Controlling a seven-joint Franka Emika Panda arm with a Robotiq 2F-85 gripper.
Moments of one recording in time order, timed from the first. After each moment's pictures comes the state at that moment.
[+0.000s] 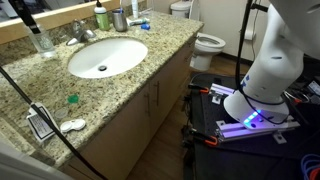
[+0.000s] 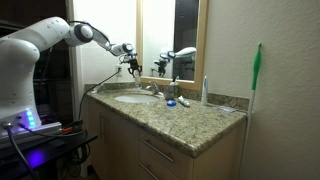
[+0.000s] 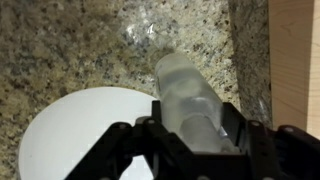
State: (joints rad) arm 0.02 0.88 -0.16 -0.93 -0.06 2.01 2.25
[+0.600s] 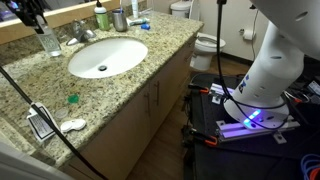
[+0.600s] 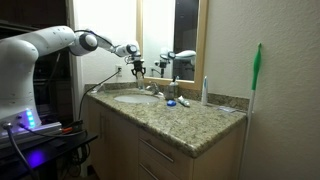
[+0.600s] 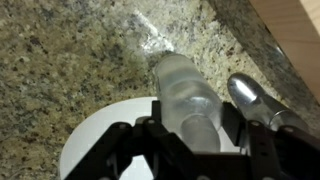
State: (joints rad) arm -0.02 1.05 -0.25 -0.65 0.07 1.84 2.61
